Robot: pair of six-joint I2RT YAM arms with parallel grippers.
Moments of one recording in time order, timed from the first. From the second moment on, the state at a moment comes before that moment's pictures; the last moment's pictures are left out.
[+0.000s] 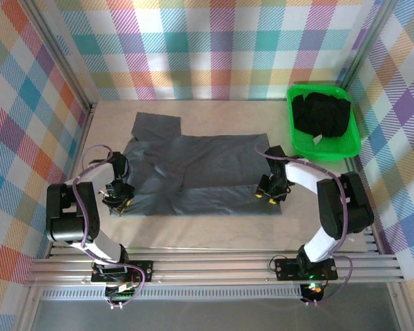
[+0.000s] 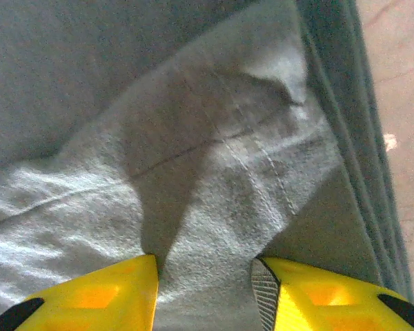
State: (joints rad) left arm 0.10 1.59 0.87 -0.91 -0.10 -0.99; right arm 0.31 1.64 0.92 -0.75 -0.17 0.70
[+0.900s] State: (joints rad) left arm 0.22 1.38 0.78 -1.05 -0.17 -1.03; right arm 0.43 1.50 0.86 -0.94 -0.12 0.79
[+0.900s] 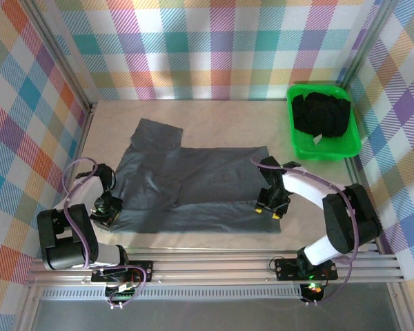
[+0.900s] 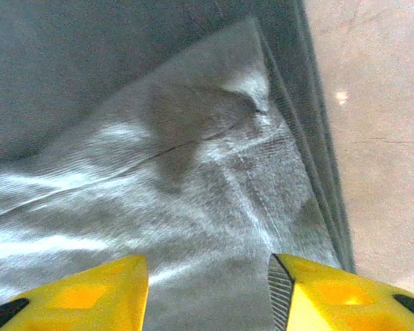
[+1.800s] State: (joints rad) left arm 0.09 2.60 2.42 -0.82 -0.04 -0.79; right arm 0.32 1.87 1.56 -0.78 -0.26 0.57
